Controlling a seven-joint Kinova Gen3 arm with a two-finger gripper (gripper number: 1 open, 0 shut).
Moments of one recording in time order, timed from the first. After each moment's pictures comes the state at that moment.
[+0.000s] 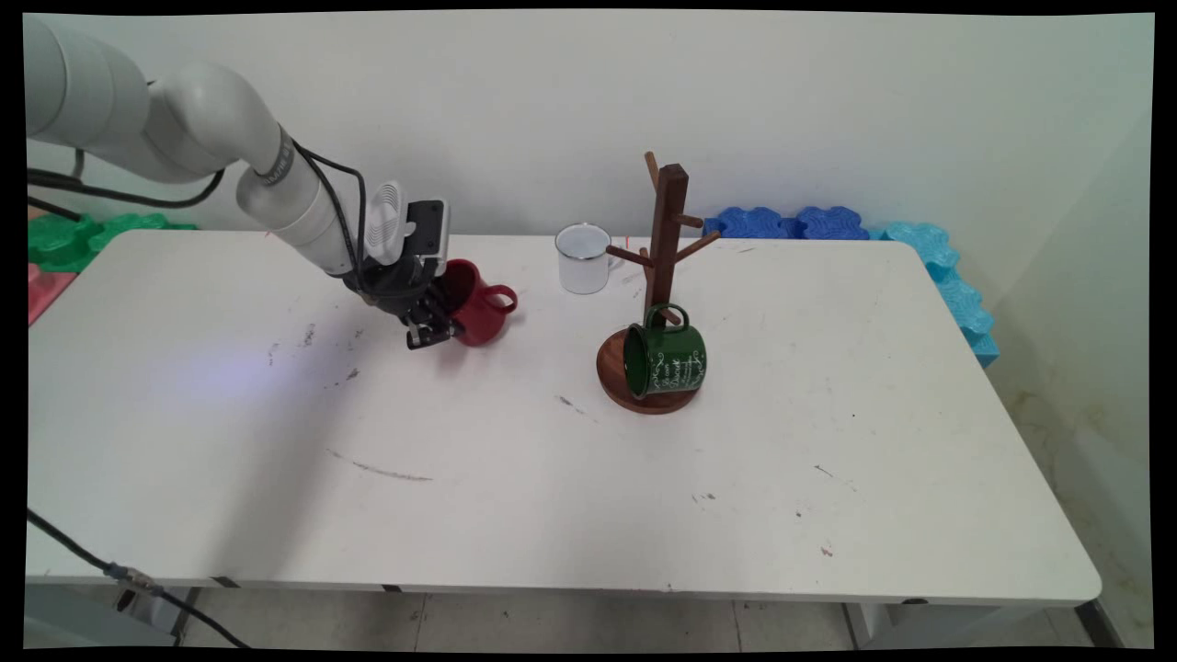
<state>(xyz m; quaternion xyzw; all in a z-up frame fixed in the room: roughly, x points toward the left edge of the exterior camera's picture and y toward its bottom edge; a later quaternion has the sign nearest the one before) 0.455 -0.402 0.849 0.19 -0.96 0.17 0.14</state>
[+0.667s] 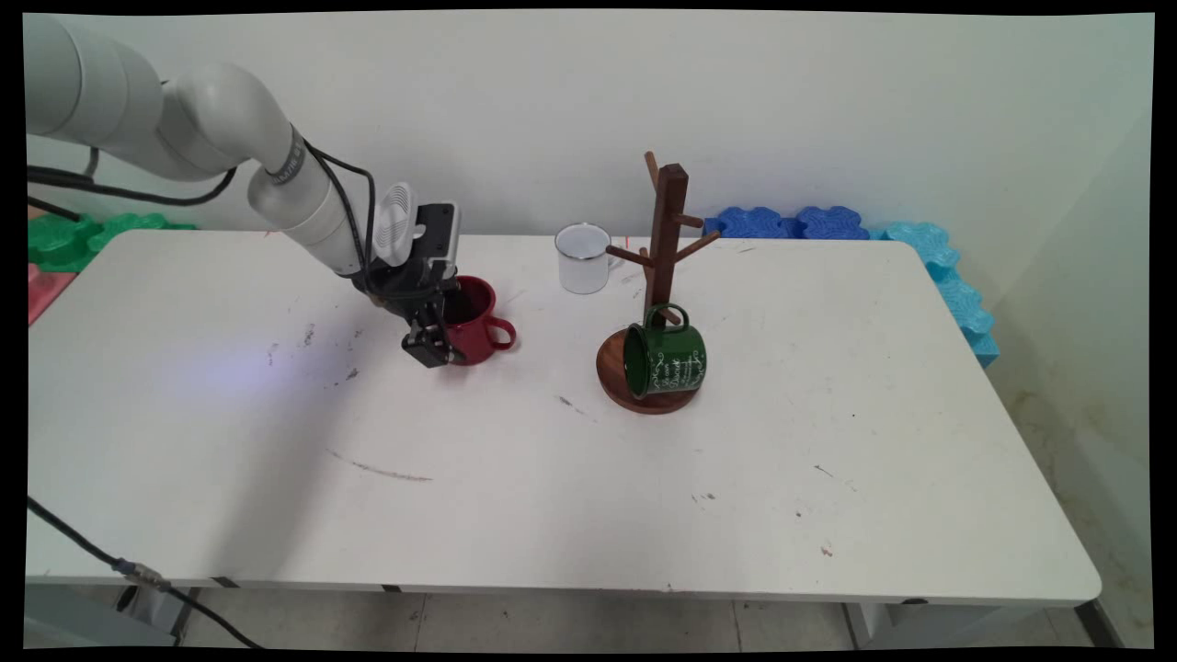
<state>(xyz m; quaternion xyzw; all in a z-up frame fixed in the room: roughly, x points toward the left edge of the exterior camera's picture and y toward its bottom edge) 0.448 -0.407 0.849 0.17 -0.96 0.17 0.14</state>
